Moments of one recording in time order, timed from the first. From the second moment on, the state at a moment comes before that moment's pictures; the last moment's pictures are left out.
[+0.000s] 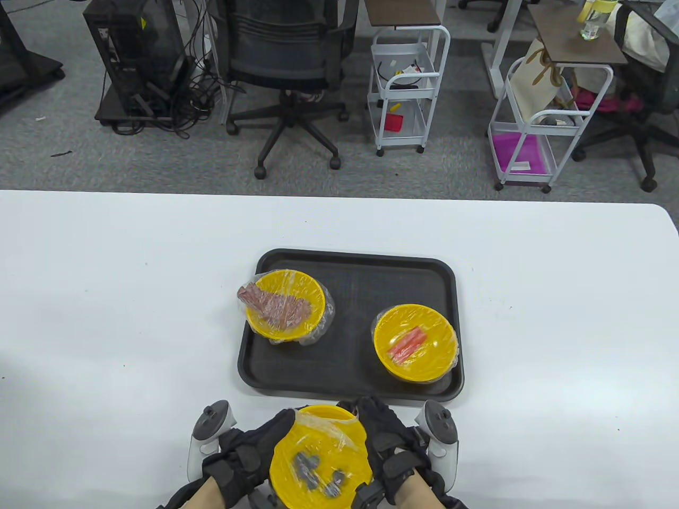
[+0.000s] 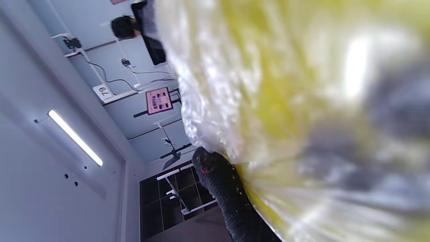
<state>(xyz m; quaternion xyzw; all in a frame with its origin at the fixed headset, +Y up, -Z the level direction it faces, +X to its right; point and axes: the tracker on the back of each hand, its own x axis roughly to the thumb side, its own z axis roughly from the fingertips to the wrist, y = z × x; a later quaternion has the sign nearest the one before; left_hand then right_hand) -0.175 -0.805 -0.207 -0.29 -0.08 0.74 0.60 0.090 -0.778 -0.212 -0.02 0.27 0.56 0.78</state>
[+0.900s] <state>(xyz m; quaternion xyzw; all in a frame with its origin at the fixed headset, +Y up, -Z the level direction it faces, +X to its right) -0.195 -0.803 -0.220 -0.28 -0.08 0.82 0.49 0.120 -0.746 -0.214 -0.01 0.08 0.68 0.73</state>
